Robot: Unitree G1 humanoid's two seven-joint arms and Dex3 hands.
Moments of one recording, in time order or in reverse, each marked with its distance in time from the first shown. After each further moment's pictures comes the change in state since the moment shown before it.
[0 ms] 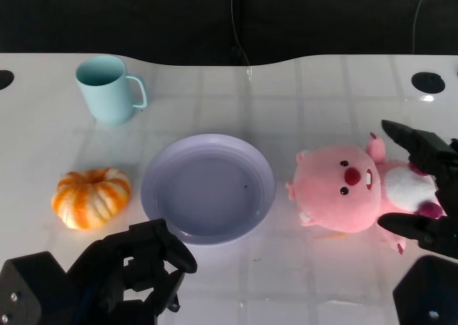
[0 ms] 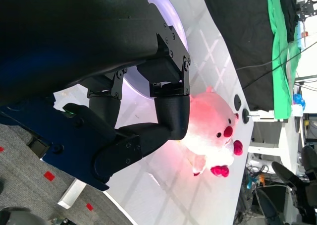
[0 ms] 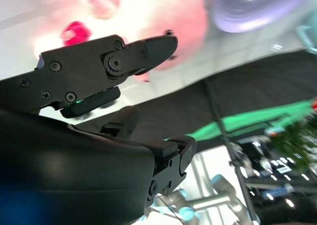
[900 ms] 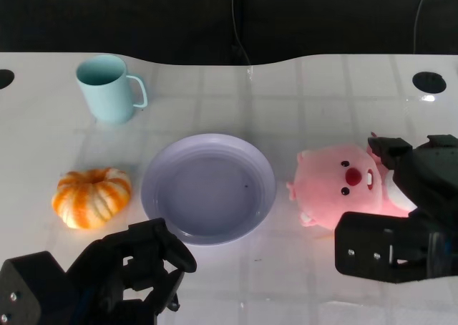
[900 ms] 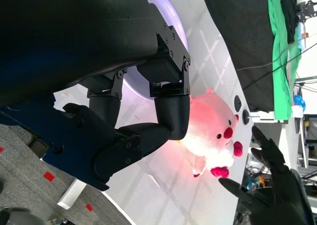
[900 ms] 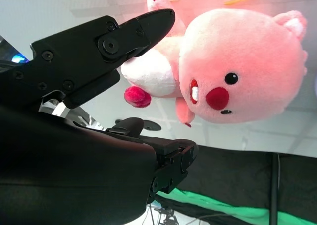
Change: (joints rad) left arm -0.001 -0.001 0.002 0.000 0.000 0.000 0.000; right arm -0.316 -0.014 0.242 0.278 -0.403 0.238 0.321
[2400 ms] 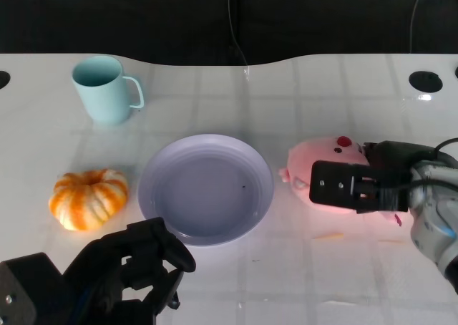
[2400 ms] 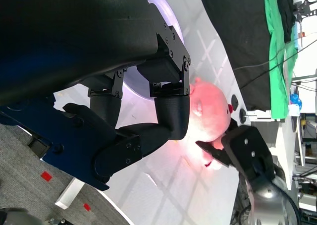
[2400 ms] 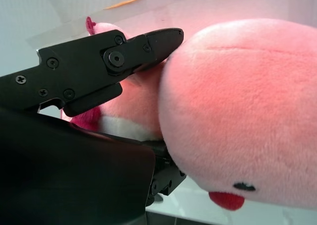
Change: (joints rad) left arm 0.009 0.000 0.005 -0.021 -0.008 -0.003 0.000; right arm -0.473 0.118 0.169 0.930 0.321 0.003 -0.175
